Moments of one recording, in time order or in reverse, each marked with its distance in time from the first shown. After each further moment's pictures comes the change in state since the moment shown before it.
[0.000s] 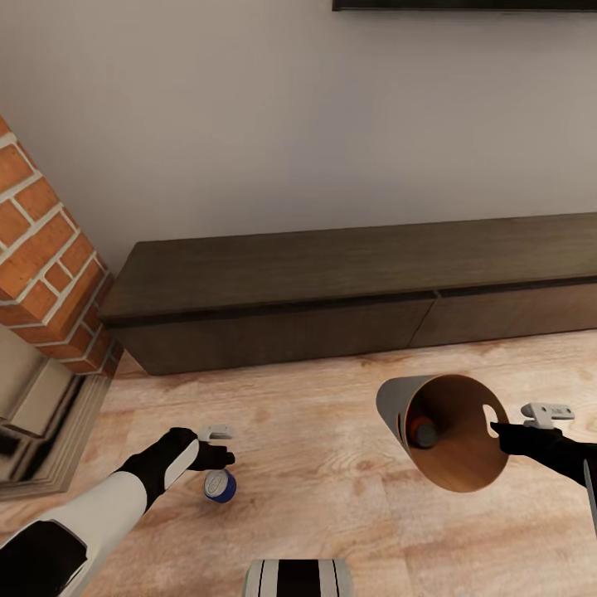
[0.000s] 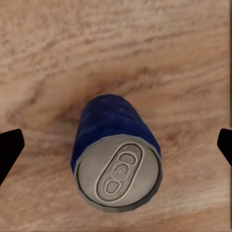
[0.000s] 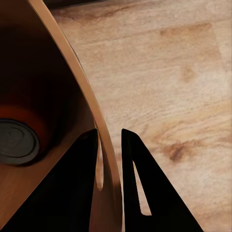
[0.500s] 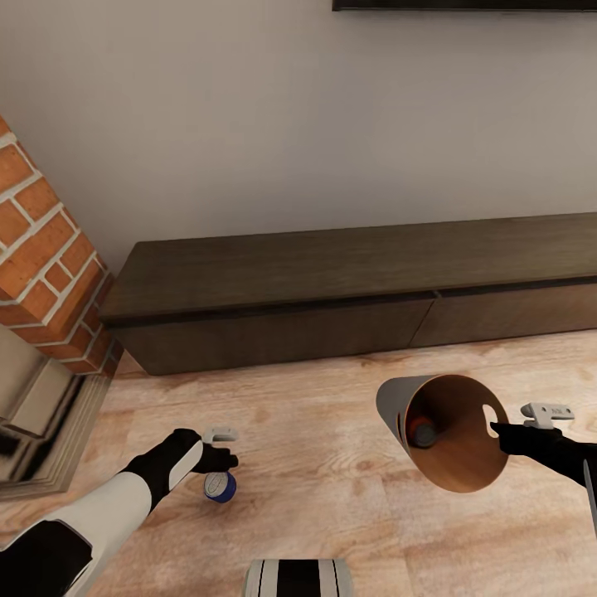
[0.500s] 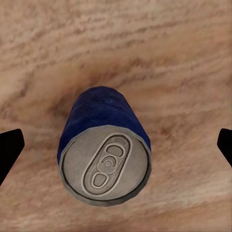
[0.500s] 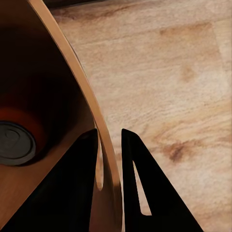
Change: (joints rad) left arm 0.000 -0.019 0.001 0.013 0.001 0.013 0.010; right arm 0.000 0.001 0.000 0.000 0.001 0.001 0.000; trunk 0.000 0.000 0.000
